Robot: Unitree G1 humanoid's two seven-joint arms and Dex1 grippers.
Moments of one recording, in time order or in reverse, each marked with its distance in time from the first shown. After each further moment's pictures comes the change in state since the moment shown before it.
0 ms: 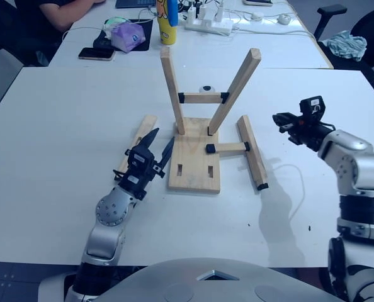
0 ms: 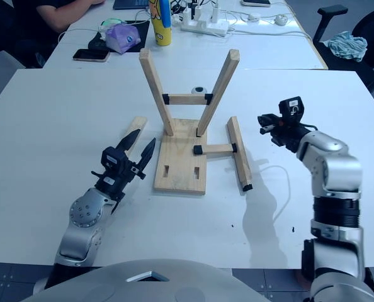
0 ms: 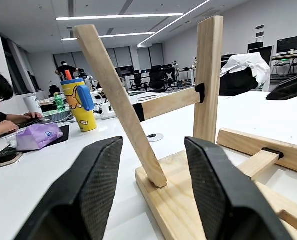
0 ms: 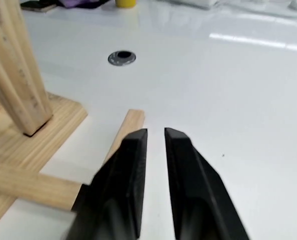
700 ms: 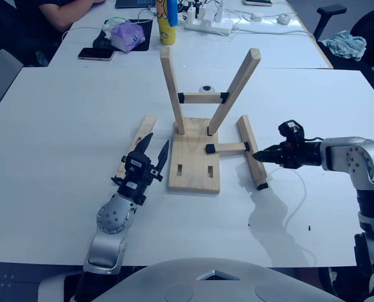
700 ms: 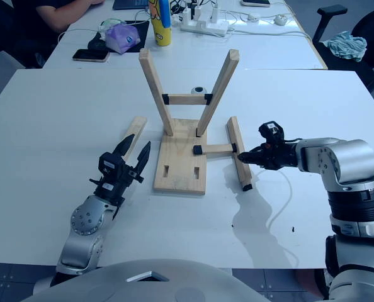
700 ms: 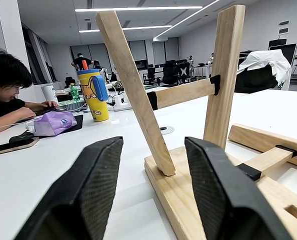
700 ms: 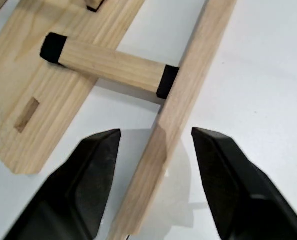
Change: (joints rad) left arm 0.056 -0.026 0.000 -0.016 0.024 -0.007 0.053; right arm -0.012 -0.134 0.203 -0.111 0.124 0.386 0.107
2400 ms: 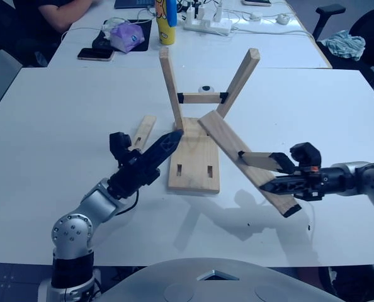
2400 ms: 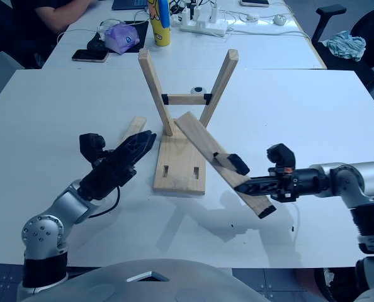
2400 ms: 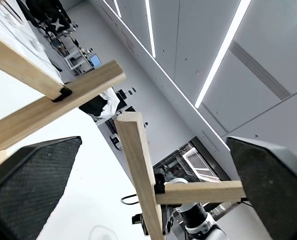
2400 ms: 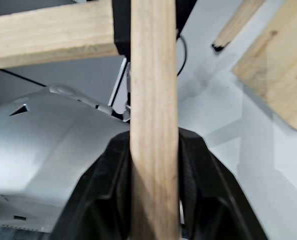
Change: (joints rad) left arm -0.185 0.095 0.267 -0.102 -1.513 0.872 -0.109; right arm 0.127 -0.152 0.118 0.186 0.428 -0.150 0.924
